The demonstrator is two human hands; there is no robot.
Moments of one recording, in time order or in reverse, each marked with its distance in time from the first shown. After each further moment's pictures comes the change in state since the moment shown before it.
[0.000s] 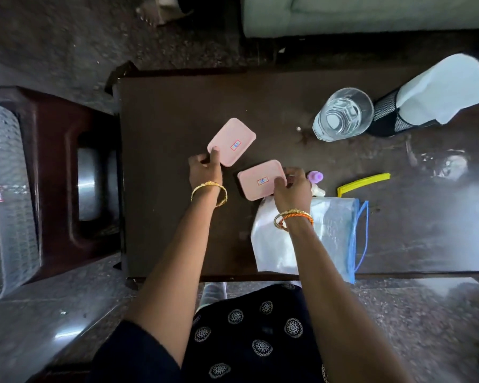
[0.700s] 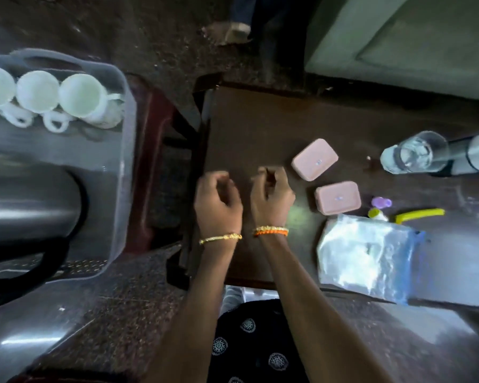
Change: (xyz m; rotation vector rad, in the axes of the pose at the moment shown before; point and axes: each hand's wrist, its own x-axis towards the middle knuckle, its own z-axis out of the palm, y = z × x) left_hand -0.021 -0.022 -0.180 0.068 0.278 0.713; right_hand -0.125 -0.068 0.166 0.109 0.151 -0.583
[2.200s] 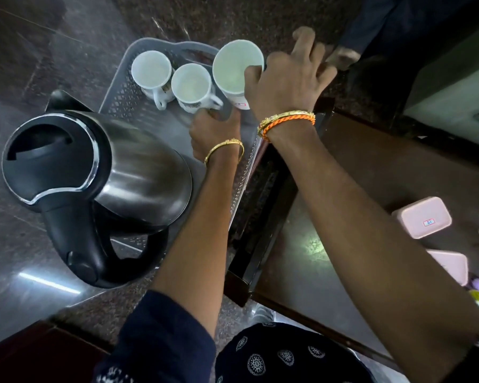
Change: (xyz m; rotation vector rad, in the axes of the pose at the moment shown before) left_hand 0.192 -0.062 -0.105 0.019 0.324 -0.644; right_hand 0.026 -0.199 0.176 -0.718 -0.244 -0.570
